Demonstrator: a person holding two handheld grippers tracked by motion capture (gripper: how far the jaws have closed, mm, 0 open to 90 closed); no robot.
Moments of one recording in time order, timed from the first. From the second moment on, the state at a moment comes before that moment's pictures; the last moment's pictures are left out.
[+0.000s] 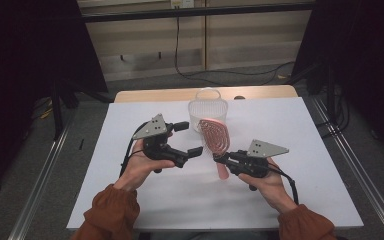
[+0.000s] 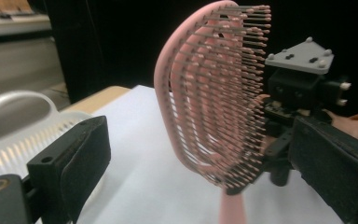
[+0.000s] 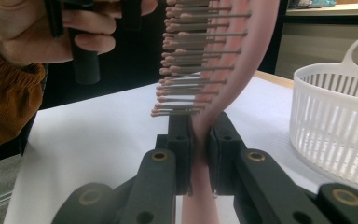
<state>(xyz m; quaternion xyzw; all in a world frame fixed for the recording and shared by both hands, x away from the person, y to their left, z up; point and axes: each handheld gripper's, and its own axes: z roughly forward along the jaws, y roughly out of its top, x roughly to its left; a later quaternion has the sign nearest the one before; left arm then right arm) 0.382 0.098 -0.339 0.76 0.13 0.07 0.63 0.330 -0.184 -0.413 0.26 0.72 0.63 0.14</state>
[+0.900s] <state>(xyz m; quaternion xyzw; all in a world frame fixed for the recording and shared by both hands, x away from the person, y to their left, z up) 0.390 0.069 -0.337 0.76 0.09 0.05 0.65 0.330 -0.179 -0.415 0.23 0.72 0.65 0.11</state>
